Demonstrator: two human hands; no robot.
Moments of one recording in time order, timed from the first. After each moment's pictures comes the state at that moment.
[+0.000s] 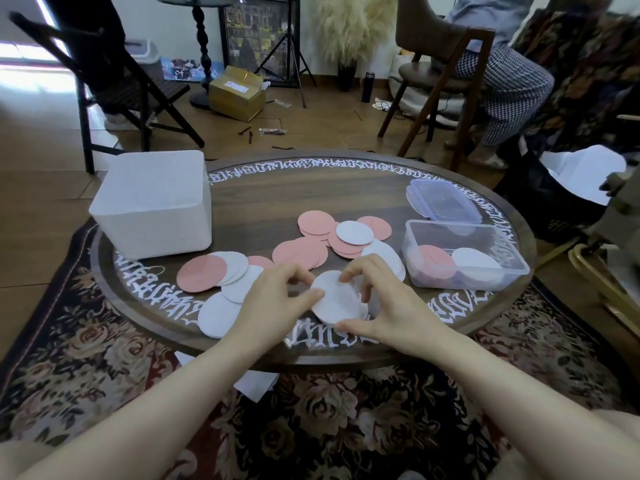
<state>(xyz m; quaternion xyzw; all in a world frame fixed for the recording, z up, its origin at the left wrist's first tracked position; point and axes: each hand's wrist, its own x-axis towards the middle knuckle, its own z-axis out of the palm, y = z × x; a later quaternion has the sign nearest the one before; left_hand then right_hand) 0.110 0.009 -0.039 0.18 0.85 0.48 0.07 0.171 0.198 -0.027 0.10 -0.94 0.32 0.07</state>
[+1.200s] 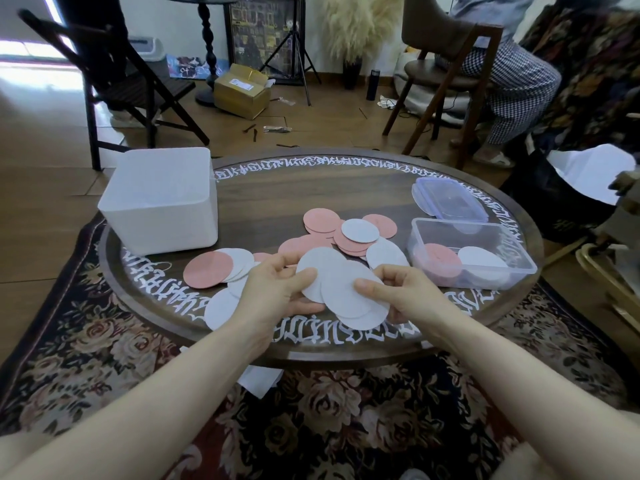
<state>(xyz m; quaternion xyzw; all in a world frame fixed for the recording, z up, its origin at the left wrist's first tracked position) 0.115 0.010 -0.020 -0.01 0.59 0.78 0.21 0.166 0.199 -0.014 -0.14 -0.75 0.64 -0.06</state>
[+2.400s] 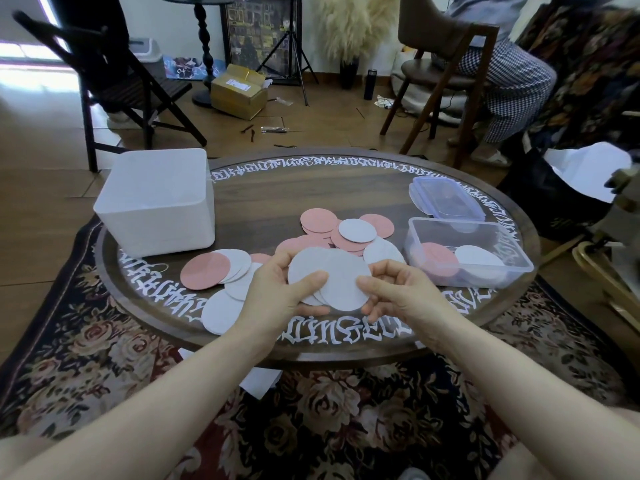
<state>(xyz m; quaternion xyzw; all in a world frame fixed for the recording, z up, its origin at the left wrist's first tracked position) 0.119 0.014 -0.025 0.08 0.60 0.77 0.19 0.168 0.196 -0.016 -0.12 -0.68 0.73 -0.02</state>
